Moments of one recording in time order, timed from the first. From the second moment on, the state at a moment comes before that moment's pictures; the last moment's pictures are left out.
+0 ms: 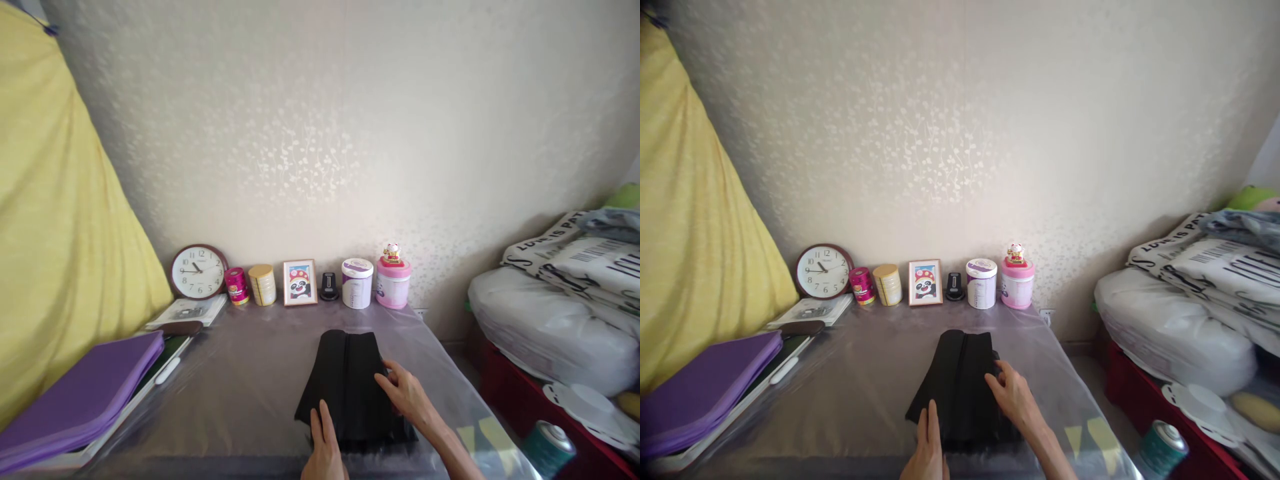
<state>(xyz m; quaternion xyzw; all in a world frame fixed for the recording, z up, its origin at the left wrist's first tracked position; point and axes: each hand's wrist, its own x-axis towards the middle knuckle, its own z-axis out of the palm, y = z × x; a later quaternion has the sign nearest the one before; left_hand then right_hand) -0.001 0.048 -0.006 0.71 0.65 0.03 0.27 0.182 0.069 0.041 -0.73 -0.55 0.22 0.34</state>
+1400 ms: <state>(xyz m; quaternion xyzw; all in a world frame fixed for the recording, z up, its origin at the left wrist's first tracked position) -0.010 0.047 -0.009 0.73 0.63 0.02 0.25 0.066 0.150 0.024 -0.64 -0.63 0.28 0.35</state>
